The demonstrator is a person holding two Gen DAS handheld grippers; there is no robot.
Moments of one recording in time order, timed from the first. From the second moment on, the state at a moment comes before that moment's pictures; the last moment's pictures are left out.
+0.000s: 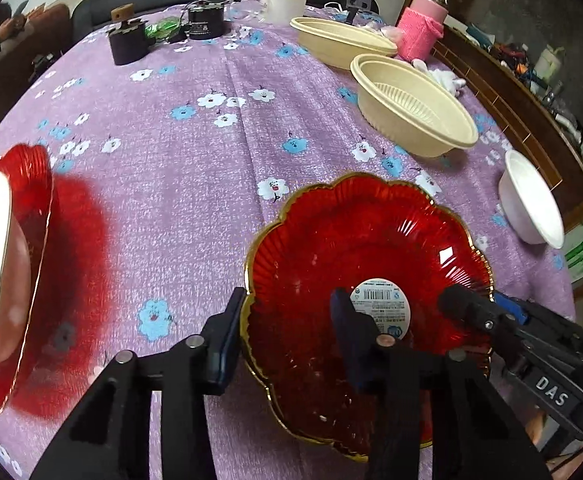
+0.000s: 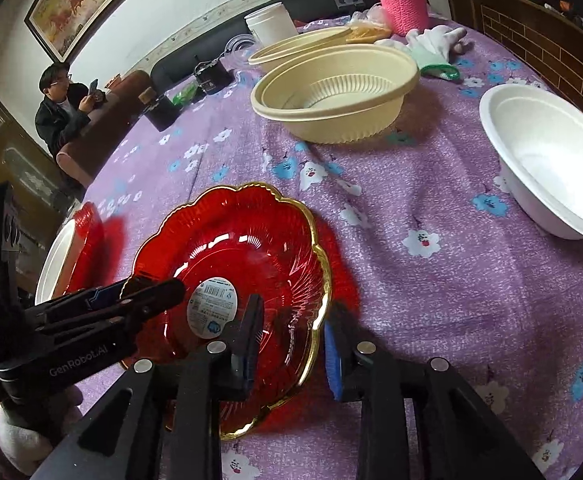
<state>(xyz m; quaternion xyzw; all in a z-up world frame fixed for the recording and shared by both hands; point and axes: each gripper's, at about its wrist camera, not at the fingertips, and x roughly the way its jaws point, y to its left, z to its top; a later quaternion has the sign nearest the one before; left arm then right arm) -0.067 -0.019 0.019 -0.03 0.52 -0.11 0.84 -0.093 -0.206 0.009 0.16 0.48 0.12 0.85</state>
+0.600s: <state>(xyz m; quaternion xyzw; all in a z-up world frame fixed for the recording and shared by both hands) -0.119 0.088 0.098 -0.06 0.41 -0.03 0.91 -0.096 -0.113 0.075 0.10 0.42 0.19 0.88</state>
